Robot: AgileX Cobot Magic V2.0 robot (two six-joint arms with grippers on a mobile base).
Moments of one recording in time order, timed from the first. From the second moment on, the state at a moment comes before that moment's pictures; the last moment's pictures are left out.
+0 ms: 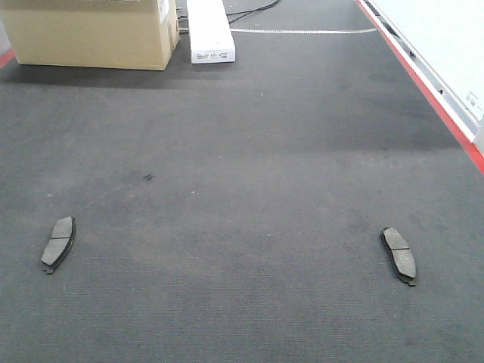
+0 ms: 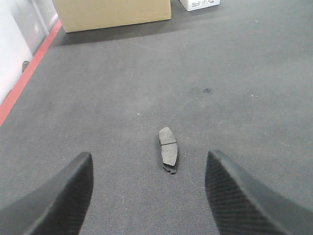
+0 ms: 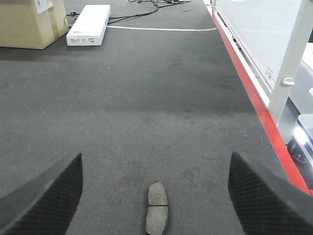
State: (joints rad) left arm -0.04 0.36 -0.76 0.07 0.87 0.08; right arm 0.01 0.53 -0.54 0.05 0.35 -0.08
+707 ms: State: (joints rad) left arm -0.04 0.36 -0.76 0.07 0.87 0.08; right arm 0.01 0.53 -0.54 0.05 0.35 -0.08
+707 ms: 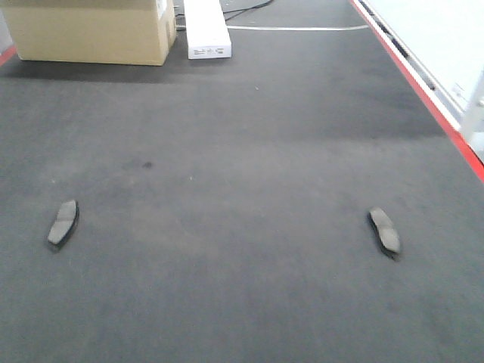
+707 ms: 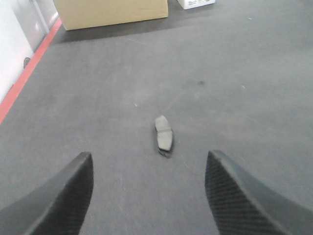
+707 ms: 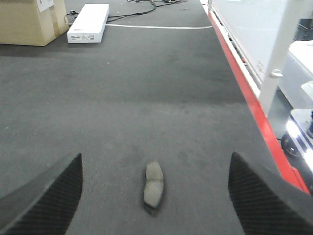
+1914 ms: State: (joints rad) left arm -0.04 0.36 -0.76 0.07 0.87 0.08; right arm 0.01 0.53 -0.54 0.05 0.35 -0.08
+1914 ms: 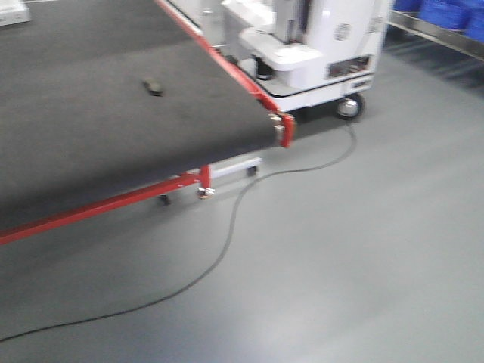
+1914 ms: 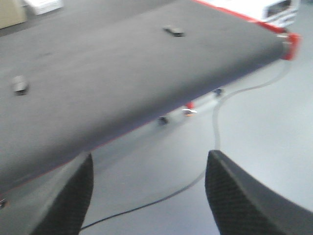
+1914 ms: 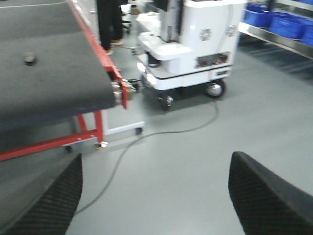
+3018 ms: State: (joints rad) left arm -0.04 0.36 -0.76 0.07 0.88 0.08; right arm 0.01 0.53 -0.54 0.05 0.36 -0.08
